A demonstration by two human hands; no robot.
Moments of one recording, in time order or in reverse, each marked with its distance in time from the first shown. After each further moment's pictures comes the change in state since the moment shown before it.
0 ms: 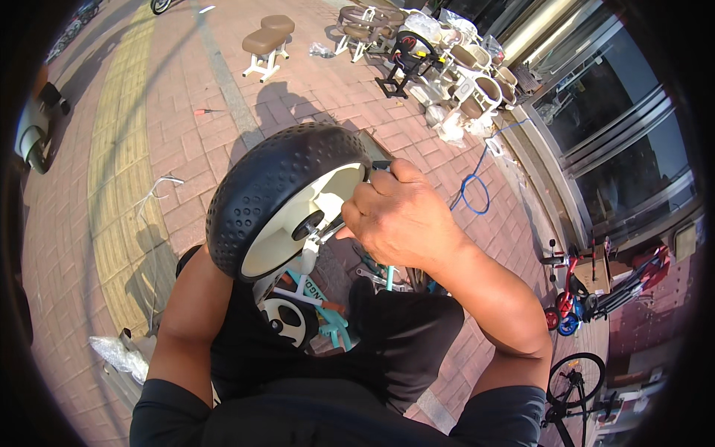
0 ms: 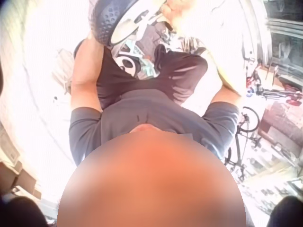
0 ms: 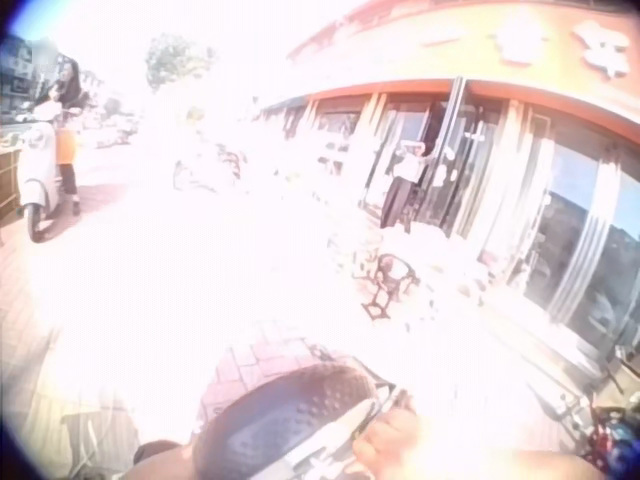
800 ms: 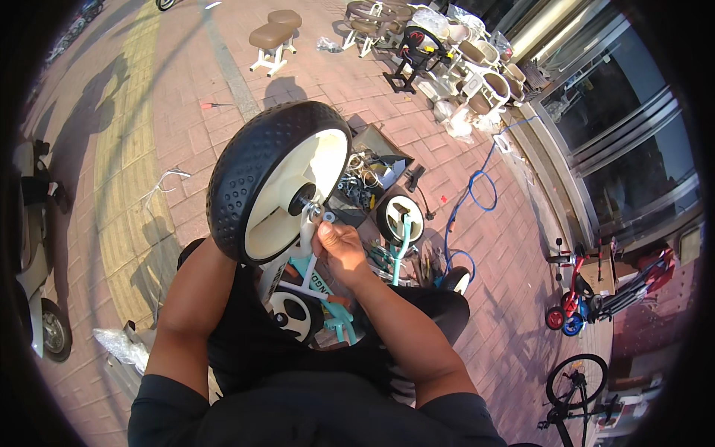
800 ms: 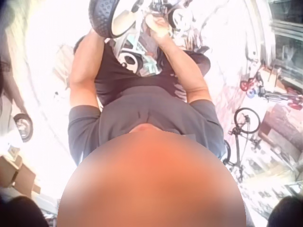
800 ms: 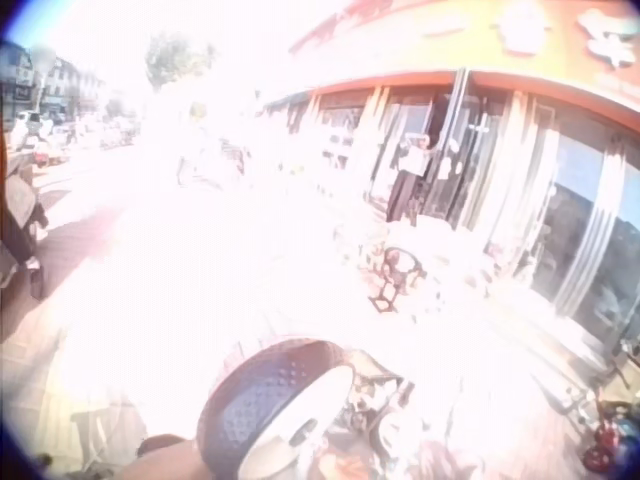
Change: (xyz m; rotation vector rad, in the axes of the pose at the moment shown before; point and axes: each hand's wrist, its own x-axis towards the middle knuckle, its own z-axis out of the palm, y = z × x) left_hand -0.010 -0.078 -0.014 -0.030 0.295 0.017; right_hand -0.020 -0.127 0.144 2.020 0.297 0.989
